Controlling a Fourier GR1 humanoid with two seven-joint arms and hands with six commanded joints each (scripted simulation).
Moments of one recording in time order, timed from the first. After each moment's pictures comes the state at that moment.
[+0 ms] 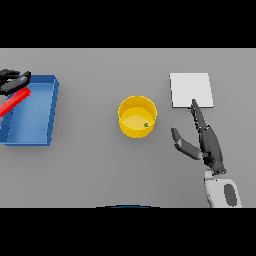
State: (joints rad) left arm -0.51 0.61 -0.06 -1.13 -0.07 -0.11 0.54; right arm 0.06 -0.09 0.11 -1.67 0.19 0.01 -0.15
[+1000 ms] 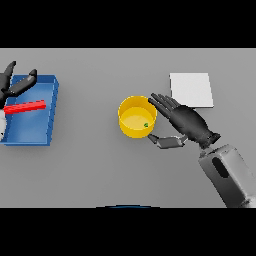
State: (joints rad) left arm -0.49 0.56 -0.08 -1.18 -0.09 -0.04 0.47; right arm -0.30 -0.38 0.39 -1.55 0.66 0.20 -0.09
